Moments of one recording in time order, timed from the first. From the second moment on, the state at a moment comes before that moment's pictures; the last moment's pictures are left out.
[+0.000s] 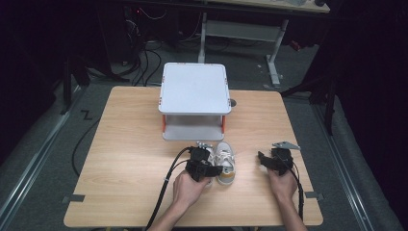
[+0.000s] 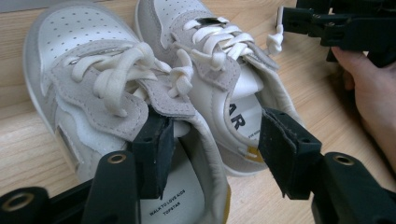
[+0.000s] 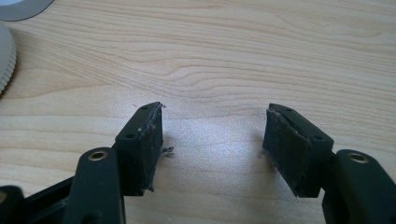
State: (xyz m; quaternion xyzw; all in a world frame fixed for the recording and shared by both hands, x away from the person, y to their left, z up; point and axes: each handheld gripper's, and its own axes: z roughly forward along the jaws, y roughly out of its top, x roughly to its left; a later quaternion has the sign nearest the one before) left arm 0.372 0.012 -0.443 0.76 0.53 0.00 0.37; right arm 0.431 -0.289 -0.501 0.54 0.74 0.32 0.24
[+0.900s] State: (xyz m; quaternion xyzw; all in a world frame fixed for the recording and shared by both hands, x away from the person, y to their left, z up) left arm 0.368 -0.004 -0.453 0.80 0.48 0.10 0.35; right arm 0.430 -0.289 -0.501 0.54 0.74 0.32 0.24
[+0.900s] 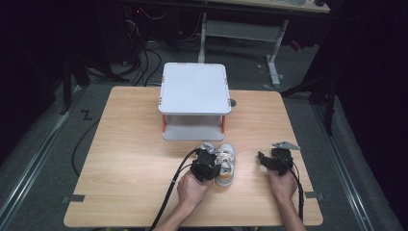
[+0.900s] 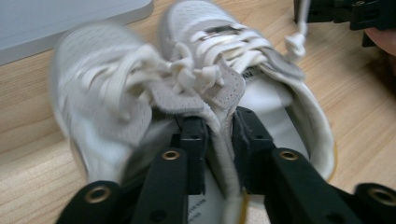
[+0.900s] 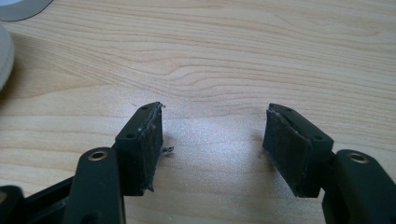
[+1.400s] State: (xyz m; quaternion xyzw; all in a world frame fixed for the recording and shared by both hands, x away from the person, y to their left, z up) left arm 0.360 0.003 -0.454 0.81 0.45 0.09 0.37; right arm 0.430 -0.289 -0.501 0.54 0.74 0.32 0.24
